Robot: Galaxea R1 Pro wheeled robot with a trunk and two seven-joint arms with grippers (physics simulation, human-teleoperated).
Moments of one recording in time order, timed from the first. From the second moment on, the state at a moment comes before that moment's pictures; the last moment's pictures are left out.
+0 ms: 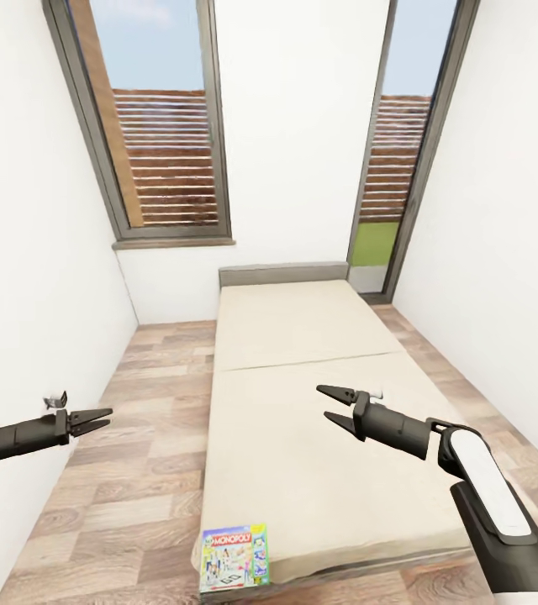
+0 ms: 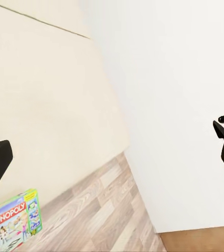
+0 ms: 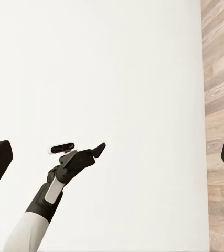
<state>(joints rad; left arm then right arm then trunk) -0.82 0.51 0.37 -0.46 -0.13 0.67 -1.56 -0.43 -0.15 -0.01 -1.48 -1.46 1.04 -0.02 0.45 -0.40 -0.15</state>
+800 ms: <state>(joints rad) -0.82 0.49 0.37 -0.46 -0.13 0.67 -1.56 -0.43 -0.15 -0.01 -1.47 -1.45 1.04 -0.03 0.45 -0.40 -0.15</state>
